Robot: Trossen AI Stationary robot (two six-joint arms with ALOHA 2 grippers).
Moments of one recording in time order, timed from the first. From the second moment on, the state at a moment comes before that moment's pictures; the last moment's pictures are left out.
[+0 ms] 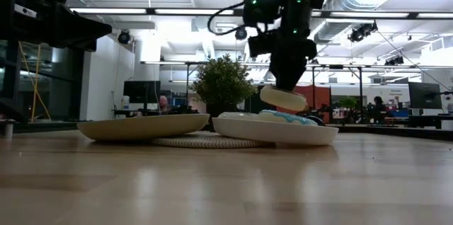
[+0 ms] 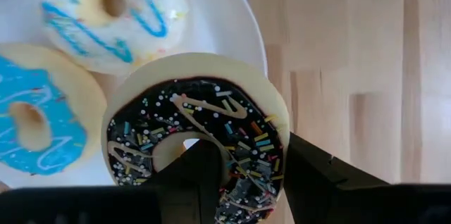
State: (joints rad) left arm -0.03 0.03 0.01 0.01 -0.01 0.13; right arm -0.23 1.79 1.31 -0.83 0.01 -0.11
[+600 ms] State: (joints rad) left arm -0.03 0.03 0.01 0.01 -0.01 0.13; right arm -0.23 1.91 1.36 -0.90 -0.04 0.07
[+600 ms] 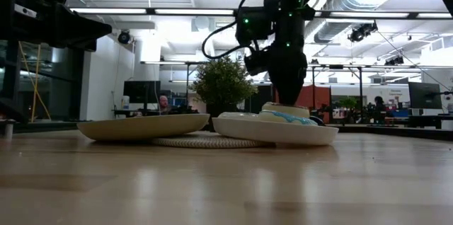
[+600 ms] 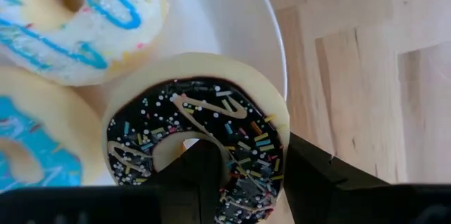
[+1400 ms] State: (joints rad) left arm -0.03 0.03 0.01 0.01 -0.01 0.13; right arm -0.23 1.93 1.36 -0.88 -0.08 0.16
